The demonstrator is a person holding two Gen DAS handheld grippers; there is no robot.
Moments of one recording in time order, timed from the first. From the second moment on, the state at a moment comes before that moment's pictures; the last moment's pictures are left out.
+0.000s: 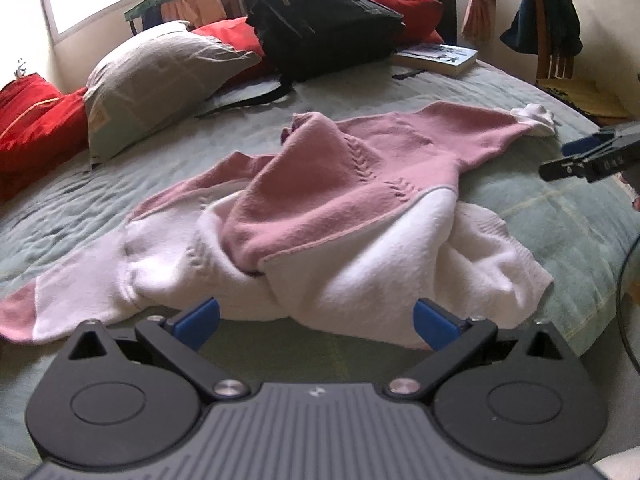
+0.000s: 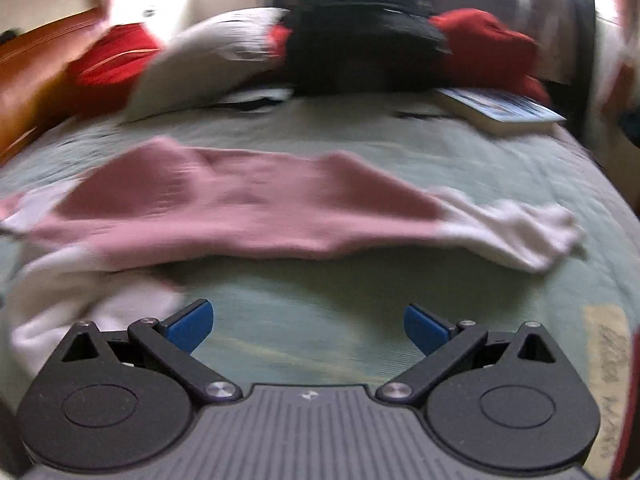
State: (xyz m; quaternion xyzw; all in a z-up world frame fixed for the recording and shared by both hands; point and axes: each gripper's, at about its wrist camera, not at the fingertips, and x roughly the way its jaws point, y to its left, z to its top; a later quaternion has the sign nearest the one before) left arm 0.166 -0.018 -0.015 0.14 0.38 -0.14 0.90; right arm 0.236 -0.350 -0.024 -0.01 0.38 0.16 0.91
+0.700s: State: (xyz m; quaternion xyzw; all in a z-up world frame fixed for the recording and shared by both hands) left arm 0.287 0.035 -0.011 0.10 0.37 -0.16 0.91; right arm 0.272 -0.193 -0.040 -0.05 0.42 0.30 0.86
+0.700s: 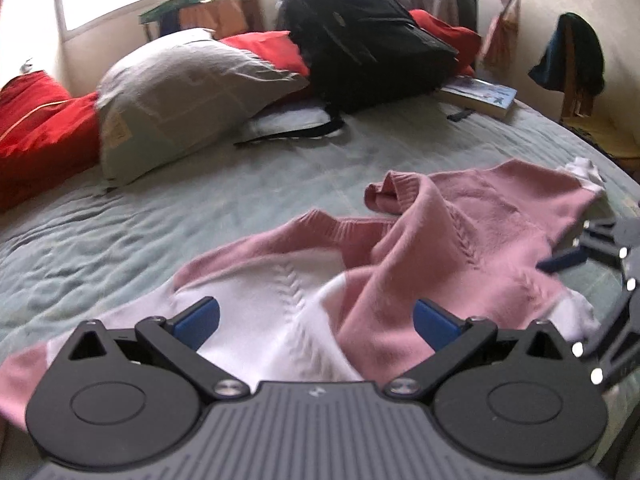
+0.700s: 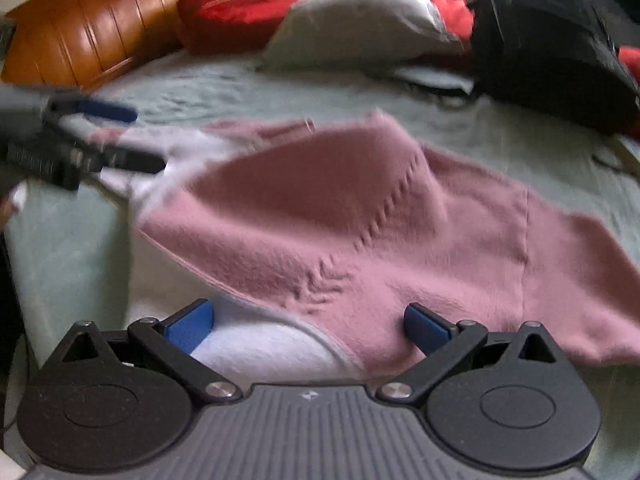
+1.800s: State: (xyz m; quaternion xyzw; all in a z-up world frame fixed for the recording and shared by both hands) left arm 0.411 0.083 -0.072 0.03 0.46 -0.14 0.88; right arm 0.273 -0.215 -0.059 -0.03 0.41 0.33 0.85
